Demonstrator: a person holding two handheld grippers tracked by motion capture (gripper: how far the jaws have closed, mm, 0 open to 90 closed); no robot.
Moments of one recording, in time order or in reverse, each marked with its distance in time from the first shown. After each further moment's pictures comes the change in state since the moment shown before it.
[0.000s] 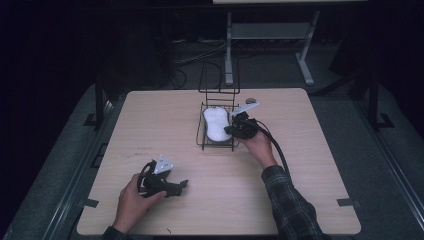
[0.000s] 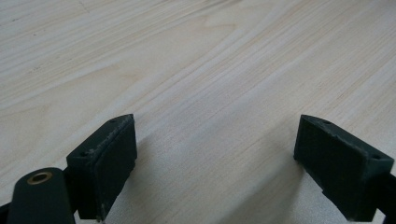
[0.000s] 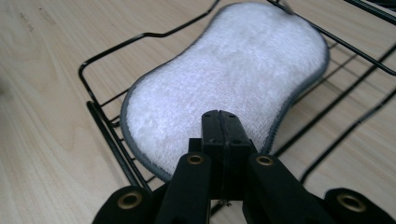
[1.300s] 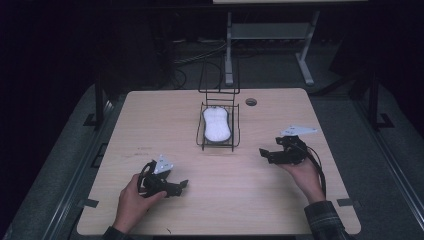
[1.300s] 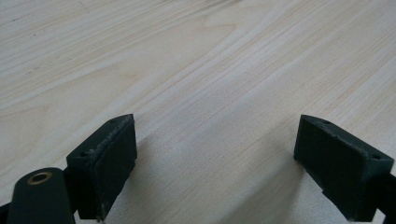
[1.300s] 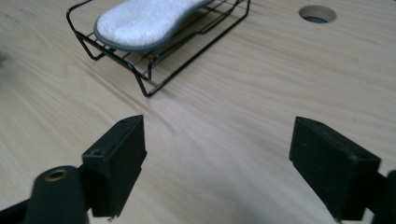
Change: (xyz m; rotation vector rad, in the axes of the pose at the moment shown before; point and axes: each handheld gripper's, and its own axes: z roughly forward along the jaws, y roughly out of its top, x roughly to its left) left arm 0.000 0.000 0.000 -0.001 0.000 0.002; right arm -0.011 -0.102 -0.115 -0.100 -0.142 0.160
